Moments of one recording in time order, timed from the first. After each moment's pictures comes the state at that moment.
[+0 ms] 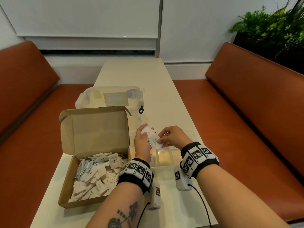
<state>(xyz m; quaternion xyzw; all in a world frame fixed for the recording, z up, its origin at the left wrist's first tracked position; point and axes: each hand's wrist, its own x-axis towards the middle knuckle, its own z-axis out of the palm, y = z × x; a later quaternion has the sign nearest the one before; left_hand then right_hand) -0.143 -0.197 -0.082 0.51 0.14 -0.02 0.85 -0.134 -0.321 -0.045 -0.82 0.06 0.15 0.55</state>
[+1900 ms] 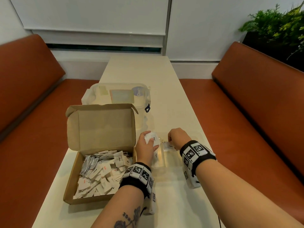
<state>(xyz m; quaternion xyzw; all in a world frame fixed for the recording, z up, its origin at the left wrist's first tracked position) -0.136 -0.180 -0.123 0.64 0.14 0.03 0.75 -0.107 -0.310 -0.065 -0.98 -0.03 0.15 0.09</state>
